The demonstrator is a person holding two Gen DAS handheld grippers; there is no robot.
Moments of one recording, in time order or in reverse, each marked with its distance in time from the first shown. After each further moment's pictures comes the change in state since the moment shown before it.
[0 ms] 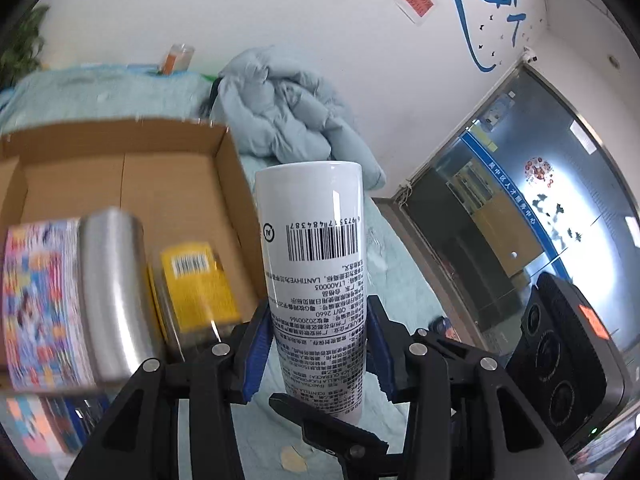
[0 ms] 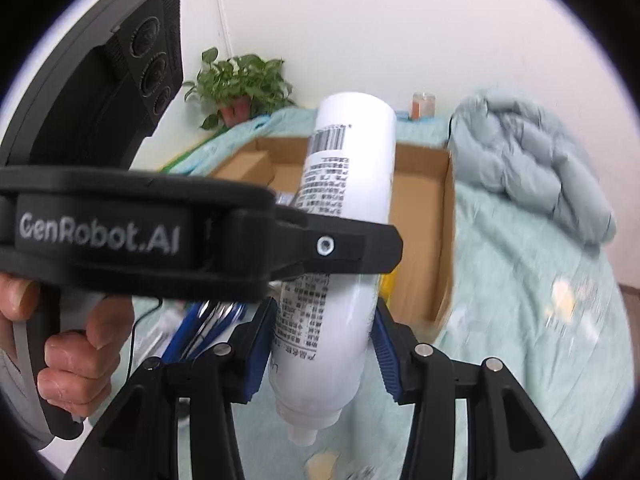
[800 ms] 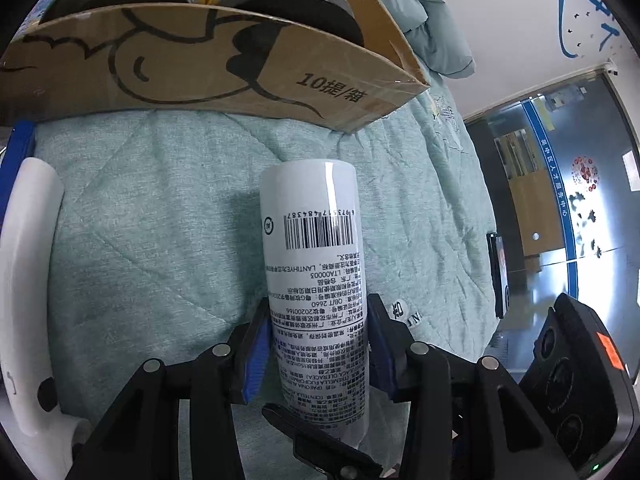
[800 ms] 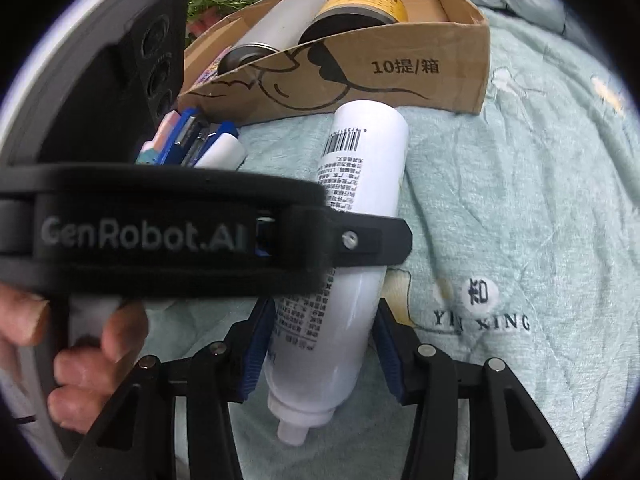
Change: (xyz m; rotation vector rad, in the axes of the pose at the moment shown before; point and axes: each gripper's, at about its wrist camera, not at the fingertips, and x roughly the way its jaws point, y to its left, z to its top) left arm 0.110 0.056 -0.172 -0.290 0.332 0.035; right arm 0.054 0.014 -0.151 0.212 0.346 0.067
